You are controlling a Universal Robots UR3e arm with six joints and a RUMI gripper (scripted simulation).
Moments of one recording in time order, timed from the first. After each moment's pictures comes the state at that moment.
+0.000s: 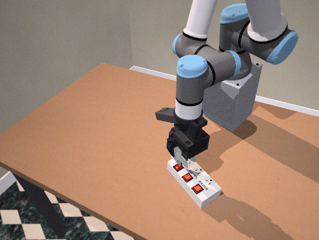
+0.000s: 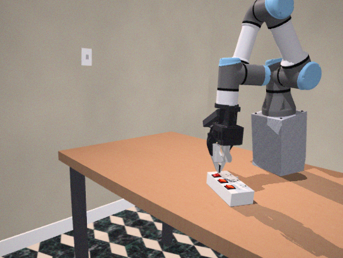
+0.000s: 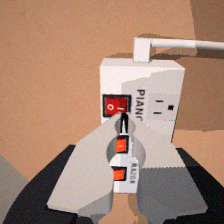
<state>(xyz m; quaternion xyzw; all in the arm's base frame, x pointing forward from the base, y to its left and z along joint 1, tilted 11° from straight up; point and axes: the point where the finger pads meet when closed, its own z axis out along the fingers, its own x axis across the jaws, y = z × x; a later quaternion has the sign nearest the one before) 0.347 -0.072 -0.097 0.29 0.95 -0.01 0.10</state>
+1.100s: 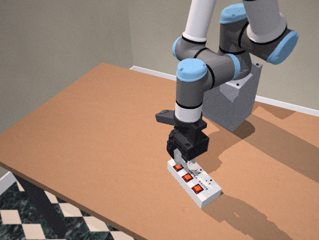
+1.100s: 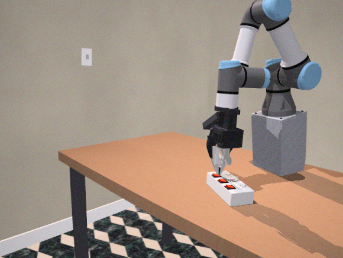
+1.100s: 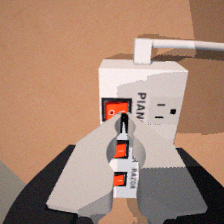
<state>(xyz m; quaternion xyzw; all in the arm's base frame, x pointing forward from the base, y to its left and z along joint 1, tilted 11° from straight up) 0.349 -0.072 -0.105 0.29 0.95 -0.01 0.10</state>
